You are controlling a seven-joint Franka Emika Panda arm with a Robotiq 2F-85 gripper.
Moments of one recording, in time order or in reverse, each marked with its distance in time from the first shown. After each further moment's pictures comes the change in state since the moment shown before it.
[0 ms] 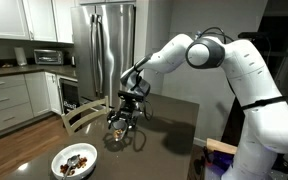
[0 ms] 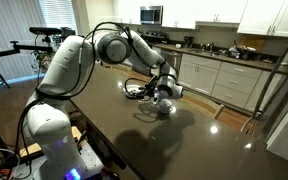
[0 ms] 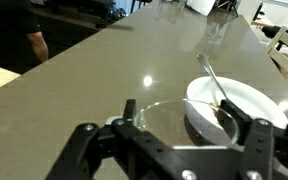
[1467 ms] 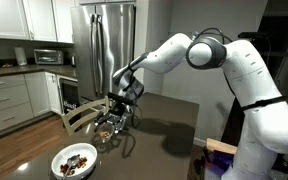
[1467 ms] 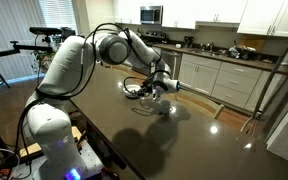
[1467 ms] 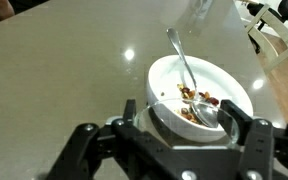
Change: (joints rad) arm 0.024 0.009 0.084 0.040 0.035 0.237 0.009
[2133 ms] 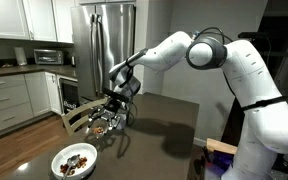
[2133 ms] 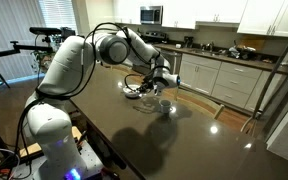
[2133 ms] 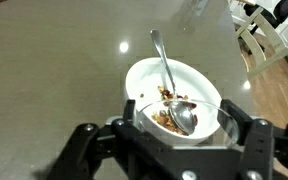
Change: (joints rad) arm 0.014 0.002 0.012 0.067 0.000 0.034 0.004
